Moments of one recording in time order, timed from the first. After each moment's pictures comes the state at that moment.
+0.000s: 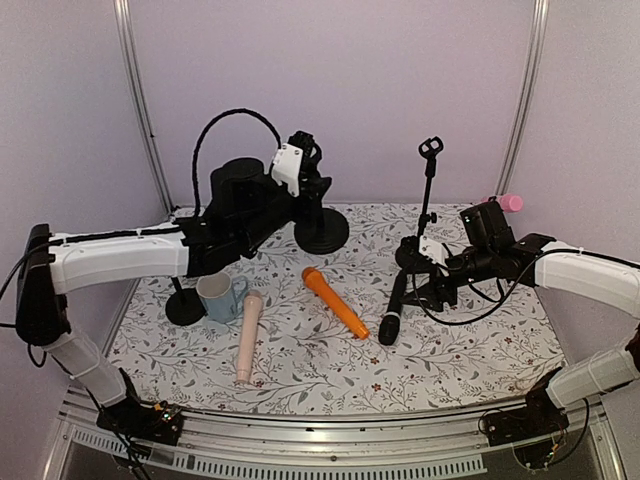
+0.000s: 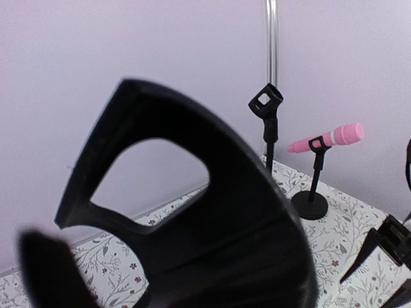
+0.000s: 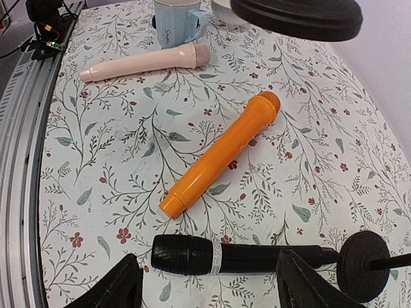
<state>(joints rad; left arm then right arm) -0.91 1.61 1.25 0.36 -0.29 0.05 0.54 1.30 0.87 -0.33 -0.56 -0.64</state>
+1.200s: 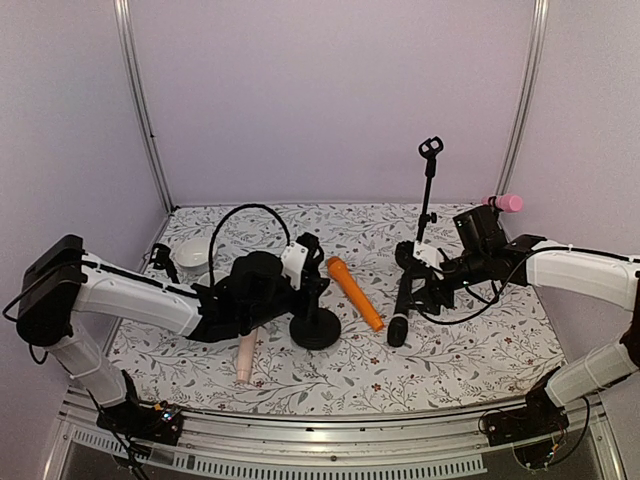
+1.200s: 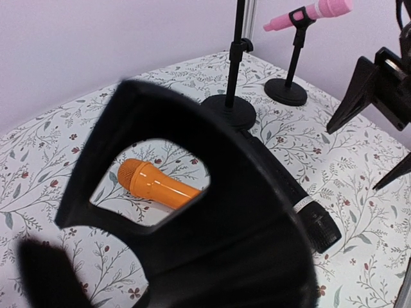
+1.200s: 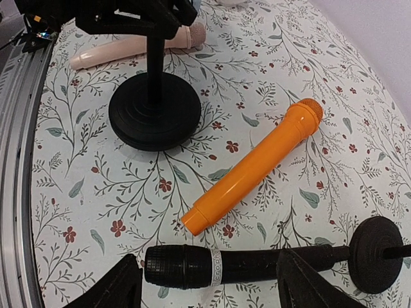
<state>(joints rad) -1.04 1.60 0.80 0.45 -0.32 -0.19 0.55 1.35 0.87 -0.33 -0.53 -0.62</state>
